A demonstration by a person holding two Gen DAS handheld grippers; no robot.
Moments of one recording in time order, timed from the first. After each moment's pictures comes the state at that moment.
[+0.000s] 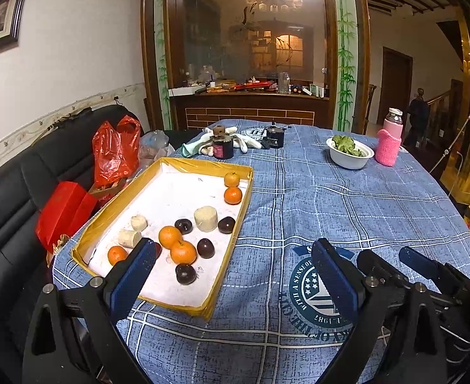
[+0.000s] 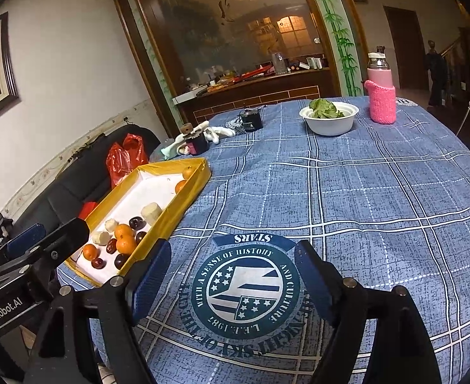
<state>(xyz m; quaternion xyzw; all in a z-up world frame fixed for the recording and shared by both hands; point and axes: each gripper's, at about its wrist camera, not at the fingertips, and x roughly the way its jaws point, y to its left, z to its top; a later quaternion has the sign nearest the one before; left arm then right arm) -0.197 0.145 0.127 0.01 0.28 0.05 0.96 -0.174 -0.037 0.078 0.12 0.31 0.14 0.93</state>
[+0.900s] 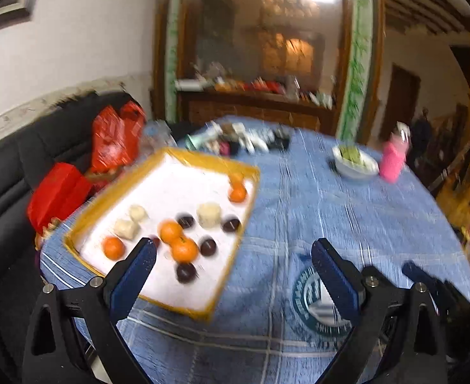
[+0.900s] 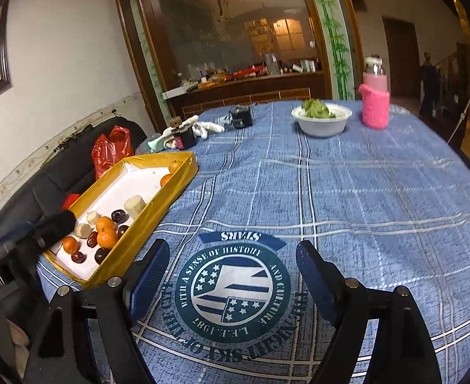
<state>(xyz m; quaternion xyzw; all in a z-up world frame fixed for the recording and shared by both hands) -0.198 0.174 0.125 -0.05 0.26 0.06 0.96 -0.174 -0.024 0.073 0.08 0.30 0.11 0.94</state>
